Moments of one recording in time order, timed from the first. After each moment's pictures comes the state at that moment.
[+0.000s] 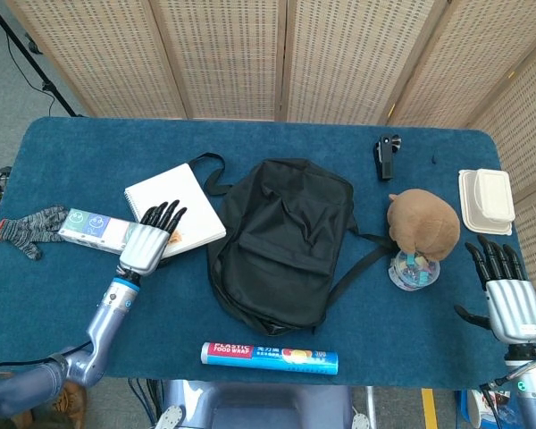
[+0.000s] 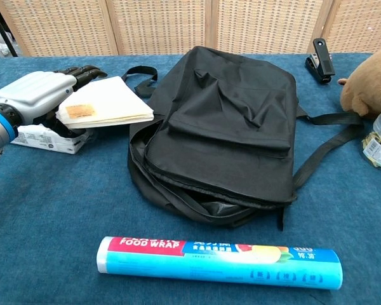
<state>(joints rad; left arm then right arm) -0.61 -1.73 -0.17 -1.09 1.37 1.10 0.23 0.15 -1.16 0.08 -1.53 -1.50 1.48 0.00</state>
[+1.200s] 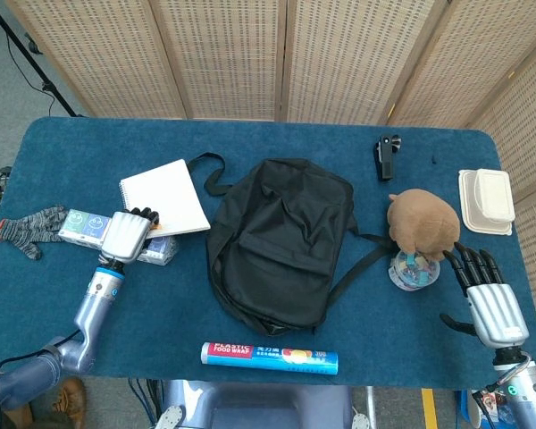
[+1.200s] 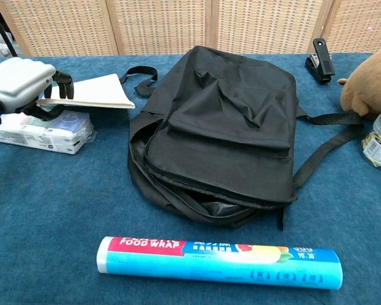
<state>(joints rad) -0.63 -1.76 -0.16 -0.85 1.40 1.16 0.18 0.17 -1.14 0.04 -1.58 -1.58 1.42 -0.01</state>
